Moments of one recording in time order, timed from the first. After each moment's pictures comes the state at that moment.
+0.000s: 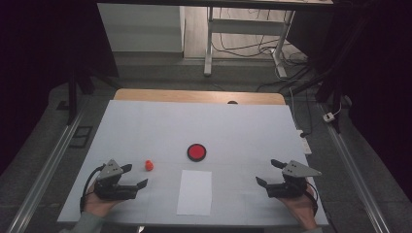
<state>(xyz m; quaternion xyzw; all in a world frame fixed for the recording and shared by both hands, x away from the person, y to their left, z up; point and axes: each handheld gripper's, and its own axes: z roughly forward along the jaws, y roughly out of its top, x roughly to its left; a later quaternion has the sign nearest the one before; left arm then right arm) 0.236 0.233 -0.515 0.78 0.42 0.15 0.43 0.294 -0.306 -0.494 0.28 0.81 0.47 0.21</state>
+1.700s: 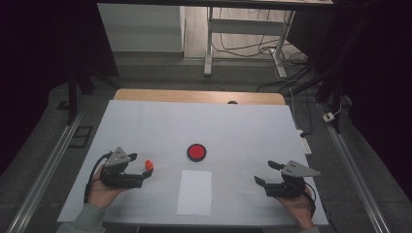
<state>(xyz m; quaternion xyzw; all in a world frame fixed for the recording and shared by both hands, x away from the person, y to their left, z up) 0.262 0.217 -0.485 0.80 0.41 0.17 0.41 0.294 -0.302 -0.497 0.29 0.80 0.48 0.20</state>
